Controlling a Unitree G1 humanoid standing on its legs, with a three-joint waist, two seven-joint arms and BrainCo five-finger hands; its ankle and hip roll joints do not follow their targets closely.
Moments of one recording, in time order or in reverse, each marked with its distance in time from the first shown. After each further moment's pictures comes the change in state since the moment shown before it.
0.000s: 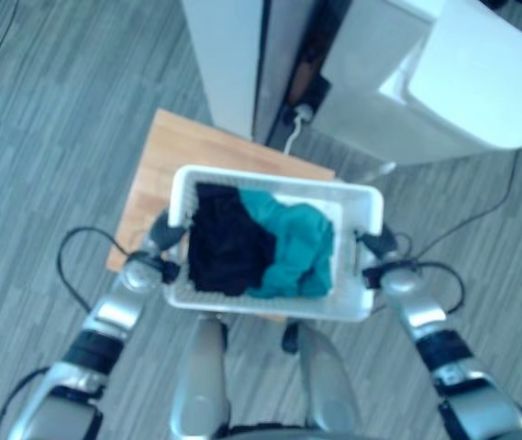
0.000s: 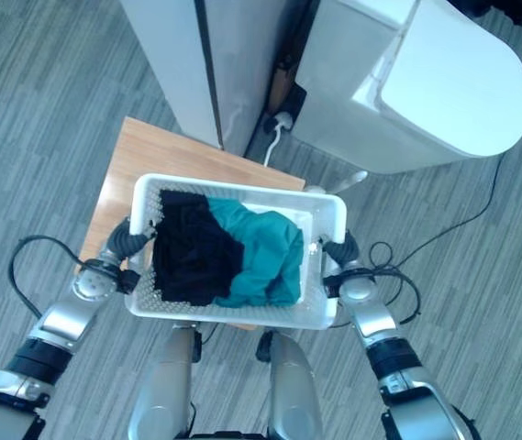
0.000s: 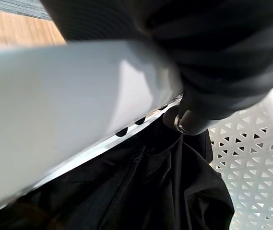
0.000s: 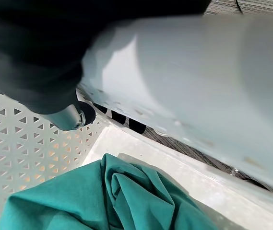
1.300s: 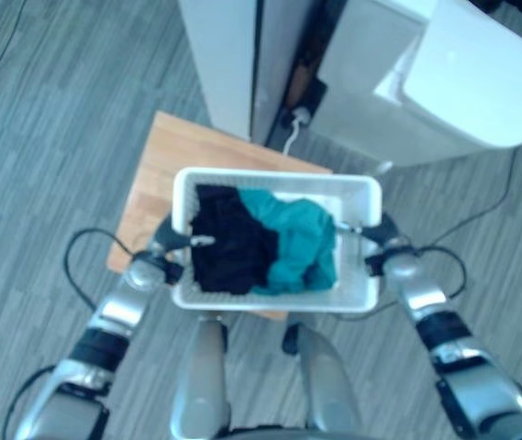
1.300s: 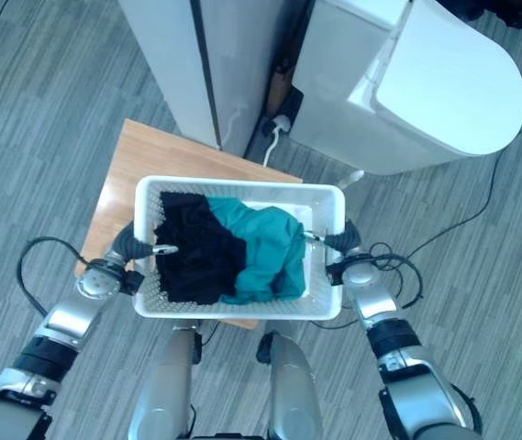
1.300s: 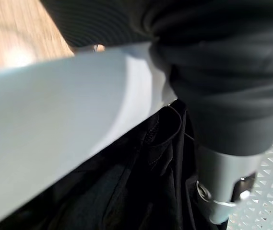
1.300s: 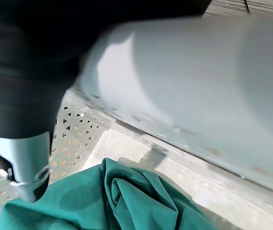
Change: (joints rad) left arm -0.046 -0.038 -0.007 0.061 -0.010 0.022 -0.032; right arm -0.145 -0.018 -0.004 0.137 -0.031 -0.002 0.050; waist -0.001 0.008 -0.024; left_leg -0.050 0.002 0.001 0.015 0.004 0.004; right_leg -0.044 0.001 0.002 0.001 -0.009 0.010
